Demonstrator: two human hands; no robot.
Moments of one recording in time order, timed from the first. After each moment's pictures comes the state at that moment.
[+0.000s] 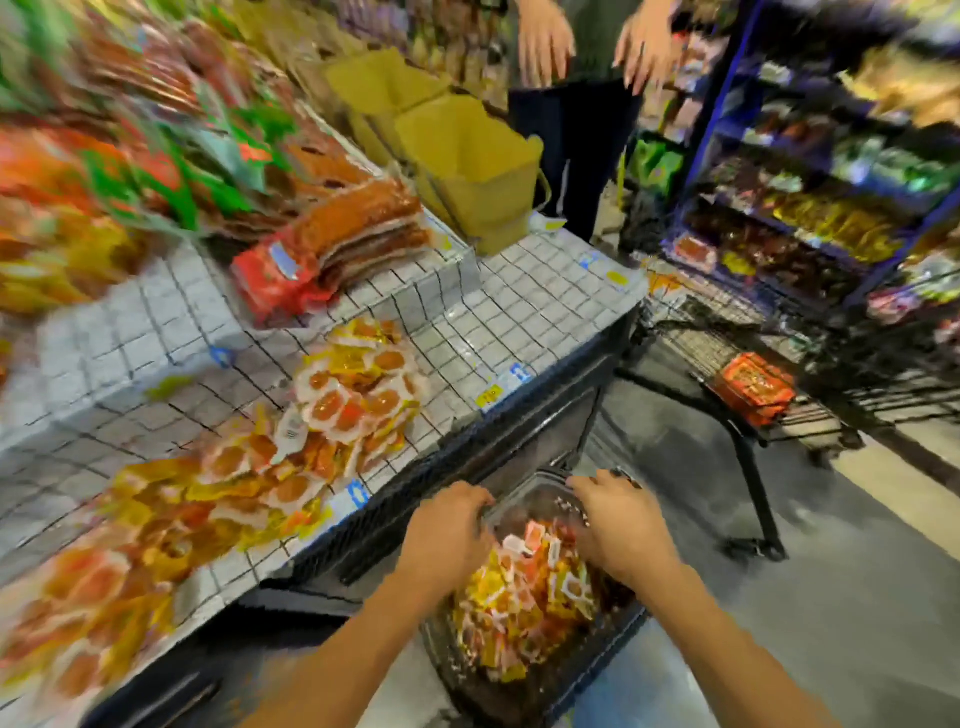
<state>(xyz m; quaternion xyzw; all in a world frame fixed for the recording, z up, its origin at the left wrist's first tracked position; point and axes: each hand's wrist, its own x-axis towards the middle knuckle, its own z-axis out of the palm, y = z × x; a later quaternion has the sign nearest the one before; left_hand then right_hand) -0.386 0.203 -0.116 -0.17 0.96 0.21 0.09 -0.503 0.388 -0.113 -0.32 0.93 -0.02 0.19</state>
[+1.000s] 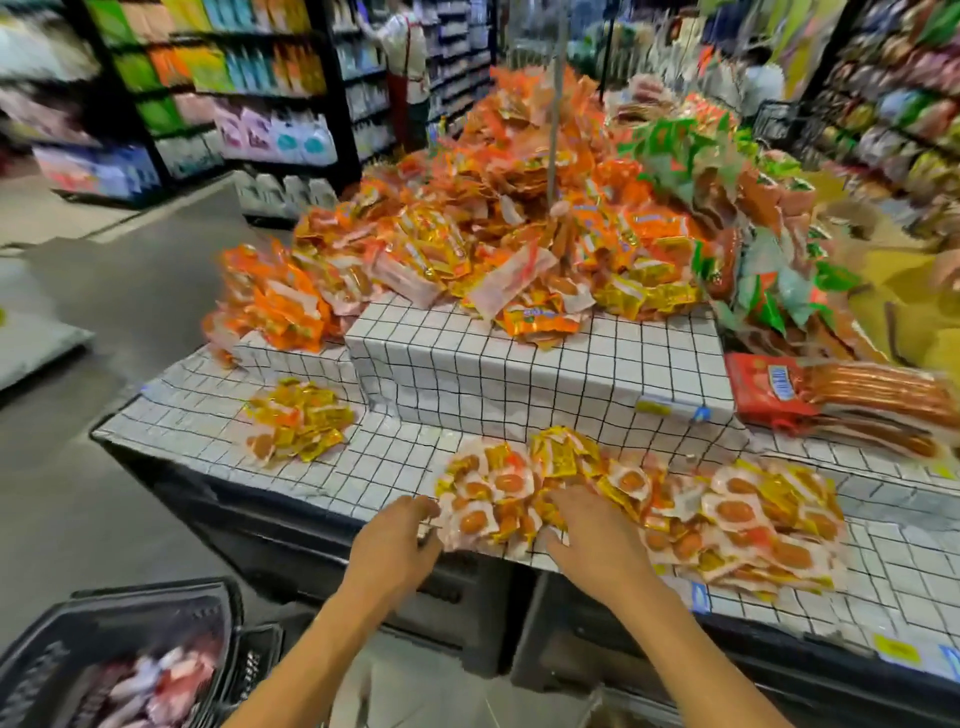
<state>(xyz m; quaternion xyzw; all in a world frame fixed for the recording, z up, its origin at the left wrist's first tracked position) -0.018 0.059 -0.055 -0.62 0.75 0.20 -0.16 -0.270 0.087 -0.029 -0.73 0.67 -0.09 0.13</state>
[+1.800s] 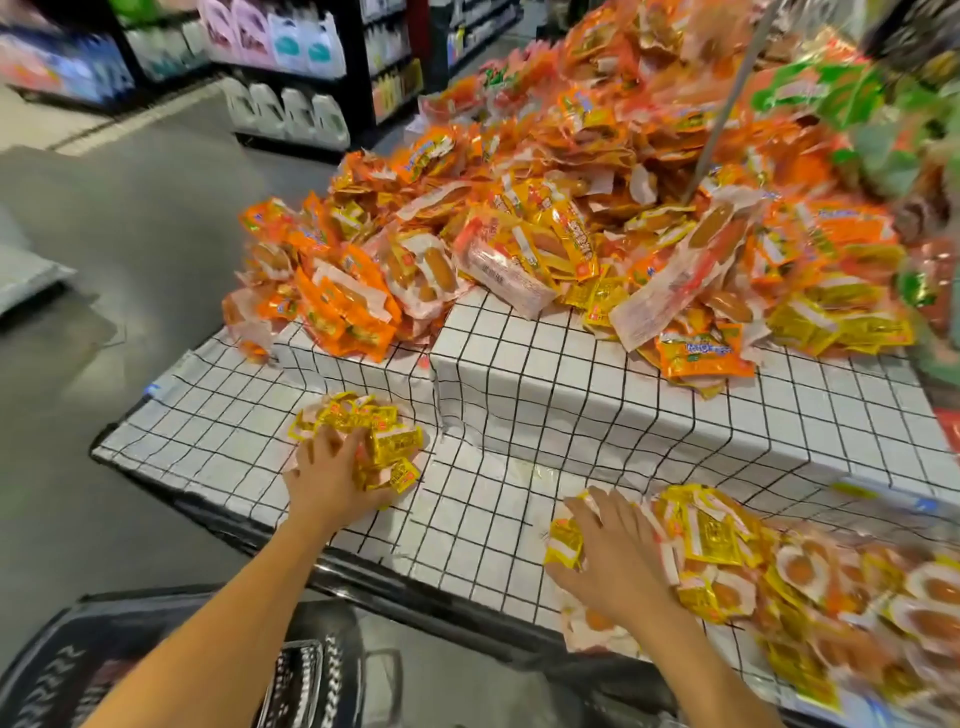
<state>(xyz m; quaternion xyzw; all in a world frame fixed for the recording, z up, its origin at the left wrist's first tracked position) 0.197 -0.171 -0.133 -0.73 0.67 0.16 -0.03 -0.151 -0.057 -0.098 -0.70 0.70 0.04 0.14</state>
